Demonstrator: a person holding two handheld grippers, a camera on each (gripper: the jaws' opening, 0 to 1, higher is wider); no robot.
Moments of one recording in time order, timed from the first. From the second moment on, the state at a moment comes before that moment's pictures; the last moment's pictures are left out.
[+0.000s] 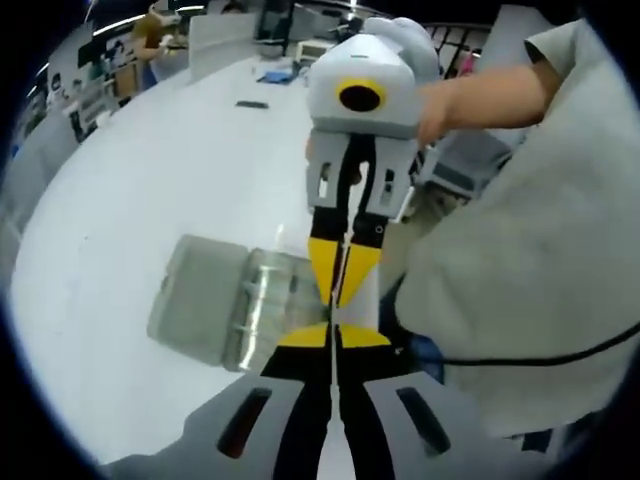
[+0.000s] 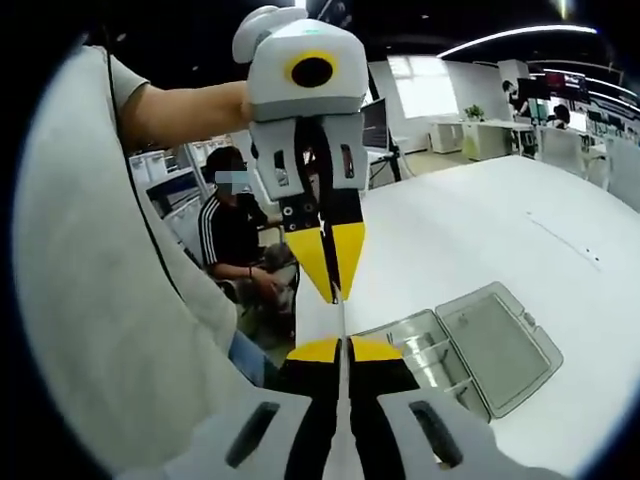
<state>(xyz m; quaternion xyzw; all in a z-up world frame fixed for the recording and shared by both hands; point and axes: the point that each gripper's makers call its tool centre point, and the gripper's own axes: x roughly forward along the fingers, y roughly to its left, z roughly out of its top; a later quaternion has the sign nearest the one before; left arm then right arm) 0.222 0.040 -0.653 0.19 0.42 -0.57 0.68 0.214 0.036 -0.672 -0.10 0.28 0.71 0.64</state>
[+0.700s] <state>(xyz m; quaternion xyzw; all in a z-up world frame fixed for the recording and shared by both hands) 0.227 0.042 -0.660 0.25 0.44 -0.57 0.65 0.221 0.033 -0.682 -0.11 0.31 0.69 0.64</state>
